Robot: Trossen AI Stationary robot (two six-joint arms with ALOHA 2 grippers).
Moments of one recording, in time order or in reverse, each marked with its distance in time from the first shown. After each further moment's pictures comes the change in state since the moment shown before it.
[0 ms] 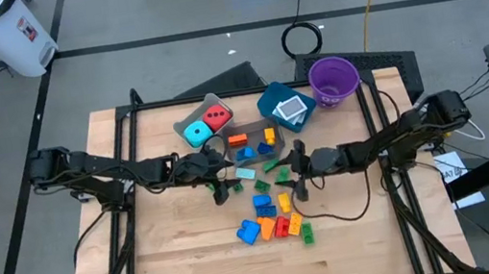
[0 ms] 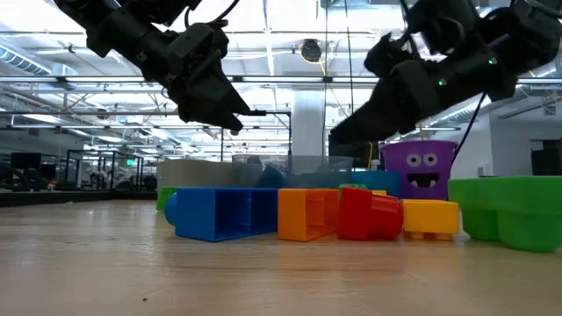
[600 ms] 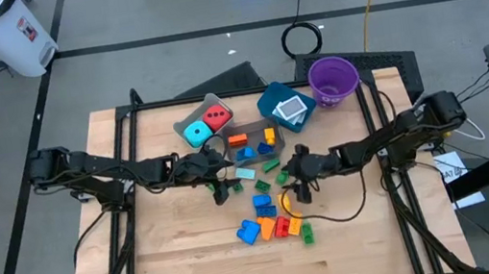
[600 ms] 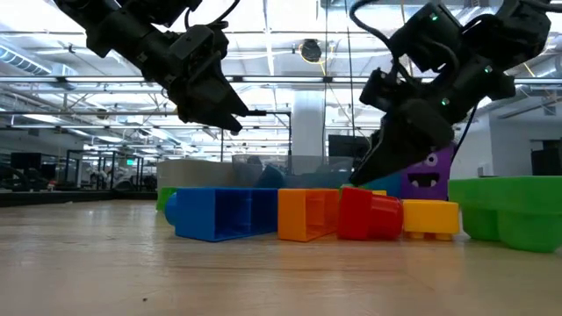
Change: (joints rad) left arm 0.000 0.000 0.000 -0.007 -0.003 0.000; right arm -0.003 0.044 0.060 -0.332 -0.052 0.111
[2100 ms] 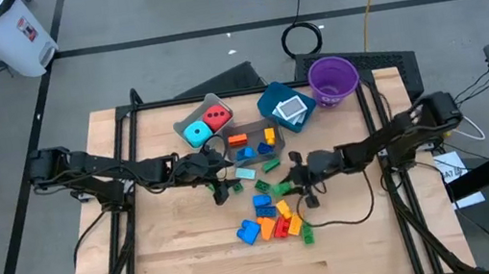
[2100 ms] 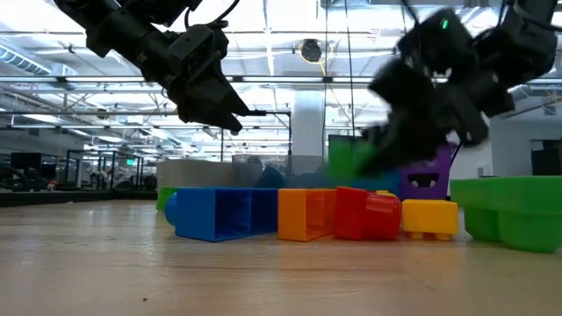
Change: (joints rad) left arm 0.000 0.000 0.000 0.001 0.000 0.001; right arm -0.026 0.019 -0.080 0.311 -0.224 -0.245
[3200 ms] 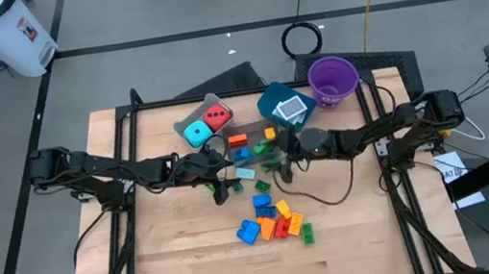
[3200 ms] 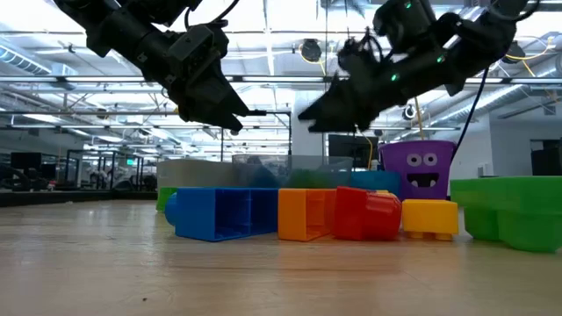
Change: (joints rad) left arm 0.001 0.000 0.000 0.002 -0.004 0.018; right arm -0.137 -0.031 0.148 0.019 0.202 0.168
